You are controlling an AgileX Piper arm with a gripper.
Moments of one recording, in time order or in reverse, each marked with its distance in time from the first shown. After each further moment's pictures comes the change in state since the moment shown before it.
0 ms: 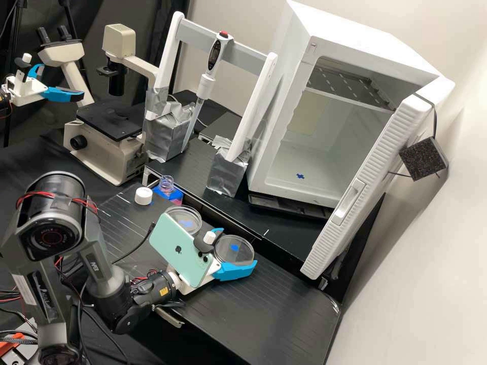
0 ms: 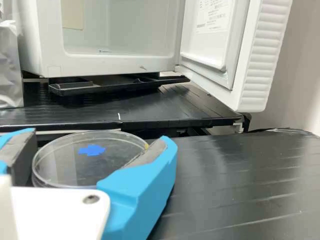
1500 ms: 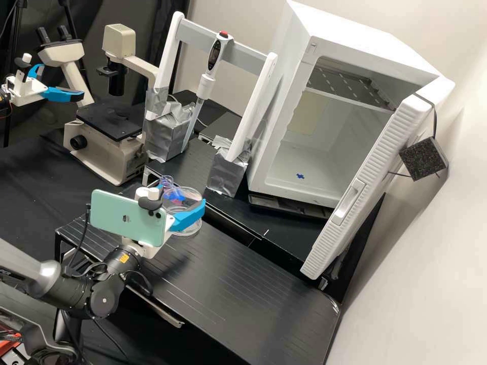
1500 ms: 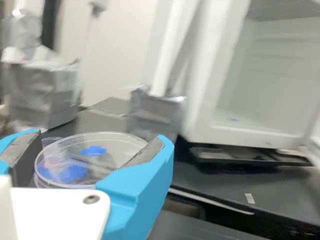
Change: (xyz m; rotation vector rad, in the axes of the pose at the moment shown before) arm -0.049 -0.004 -0.078 -0.125 0.416 -0.205
